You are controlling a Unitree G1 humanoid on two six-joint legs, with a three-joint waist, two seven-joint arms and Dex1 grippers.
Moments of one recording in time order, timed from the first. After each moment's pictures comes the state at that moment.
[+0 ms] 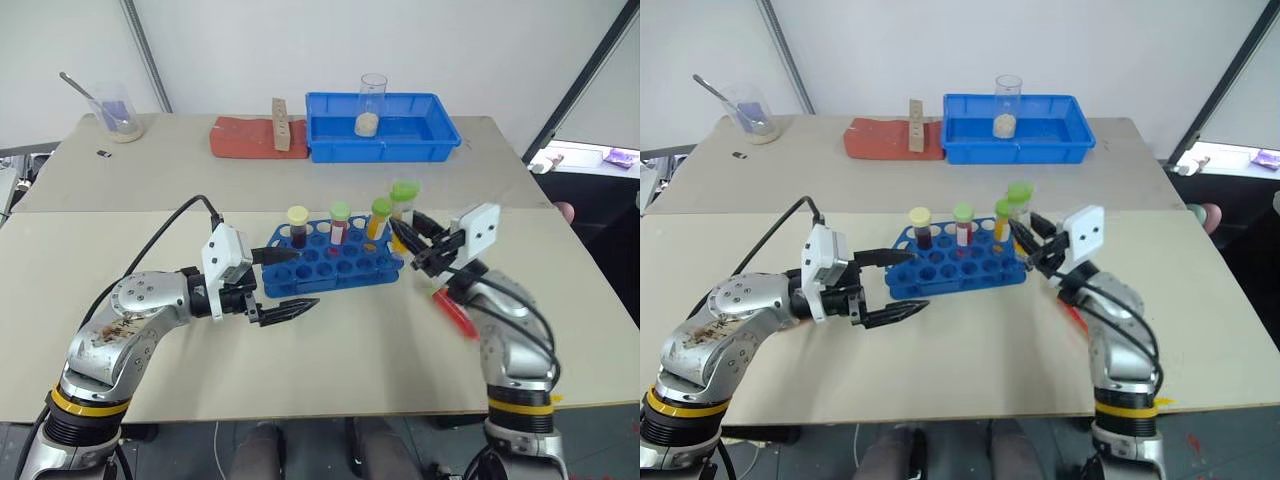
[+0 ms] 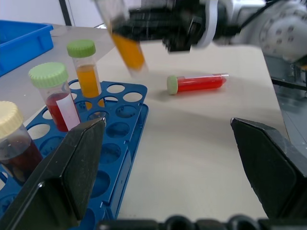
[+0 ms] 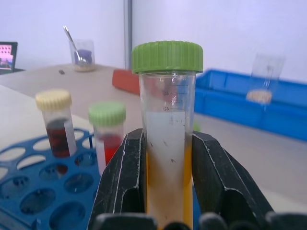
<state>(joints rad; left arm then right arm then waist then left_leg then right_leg) -0.29 0.68 0.01 -0.45 -0.58 0.54 -0.93 -0.33 -0.20 -0.14 -0.16 0.19 0.24 0.58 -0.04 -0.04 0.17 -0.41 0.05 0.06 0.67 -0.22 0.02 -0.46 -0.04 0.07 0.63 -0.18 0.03</state>
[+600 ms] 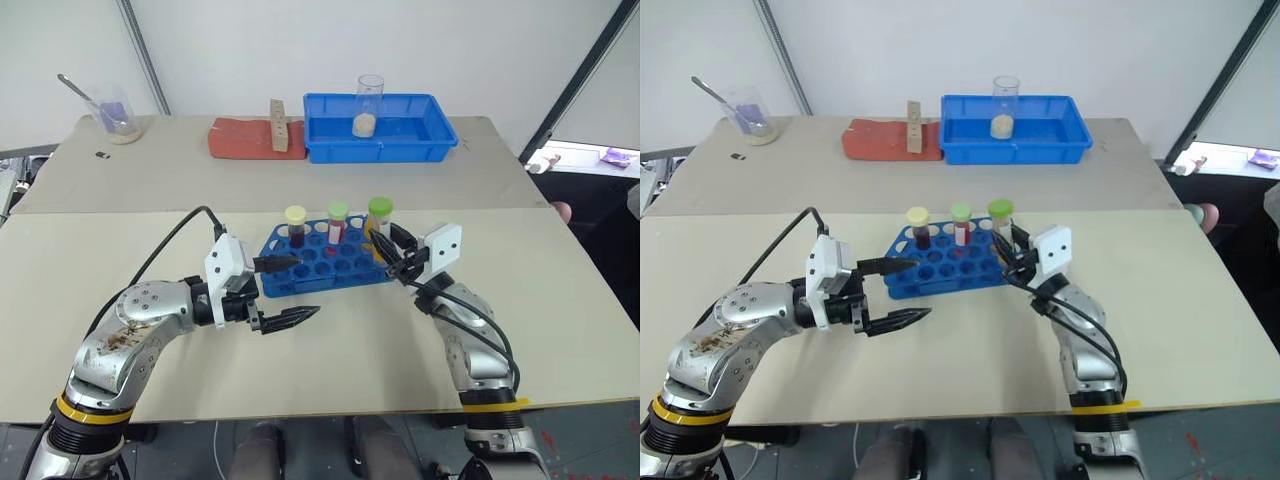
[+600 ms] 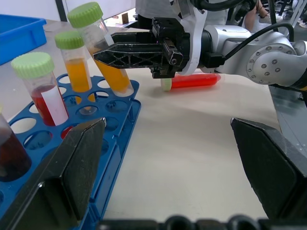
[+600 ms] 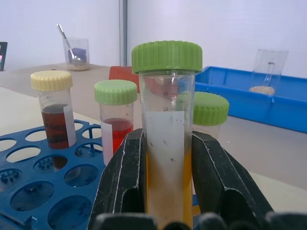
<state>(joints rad) -0.24 0.66 0.00 -0.45 -0.57 0.52 -0.93 -0.32 -0.16 -0.03 0.01 0.15 -0.01 0.47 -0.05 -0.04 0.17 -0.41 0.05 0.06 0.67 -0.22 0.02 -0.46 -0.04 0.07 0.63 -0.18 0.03</state>
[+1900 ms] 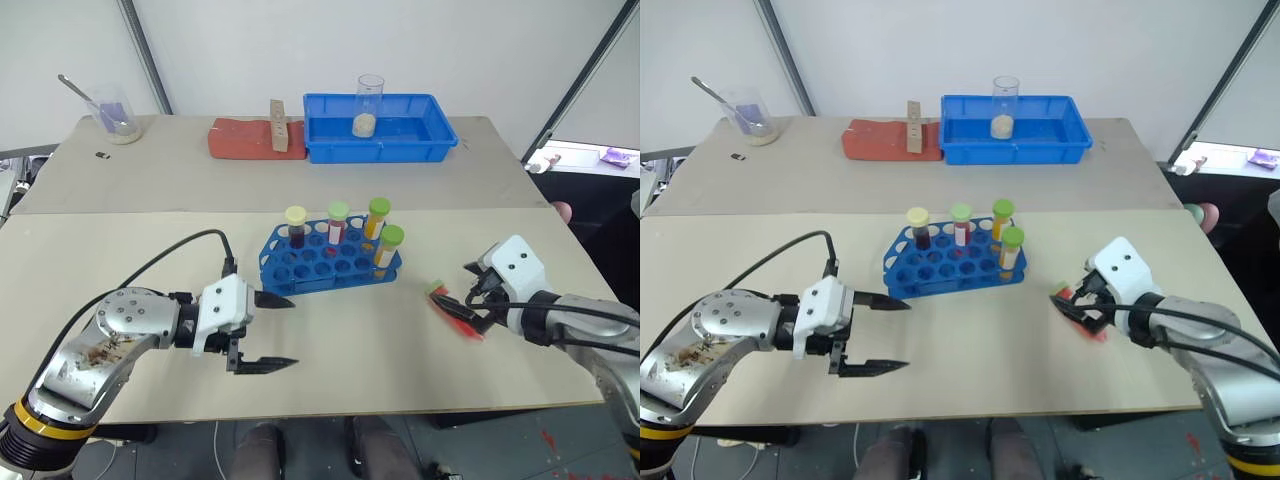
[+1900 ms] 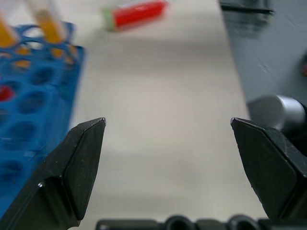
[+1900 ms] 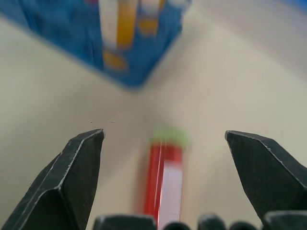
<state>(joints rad) -0.15 0.88 -0.09 -0.53 -0.47 0.41 -1.13 -0.16 -0.93 -0.11 -0.53 0.42 0.99 0.59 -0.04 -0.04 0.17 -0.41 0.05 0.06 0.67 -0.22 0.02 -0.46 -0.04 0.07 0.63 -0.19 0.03</state>
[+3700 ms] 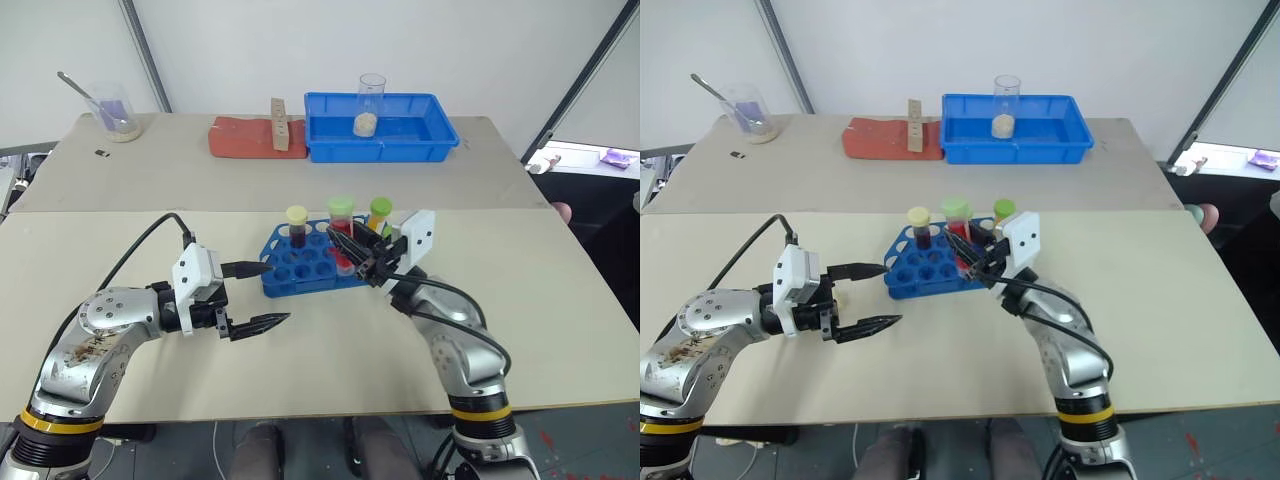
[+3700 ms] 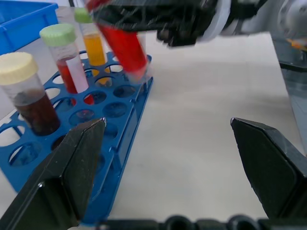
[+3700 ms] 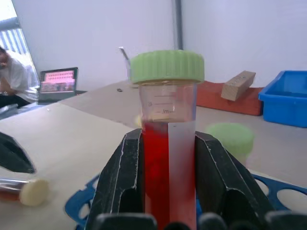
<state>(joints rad) -0.16 0.75 0.07 -0.41 -0.55 0.41 -1.01 -0.34 -0.09 0.10 -0.19 0.26 0.24 0.47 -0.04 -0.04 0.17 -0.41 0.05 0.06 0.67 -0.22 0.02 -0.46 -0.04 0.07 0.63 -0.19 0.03</state>
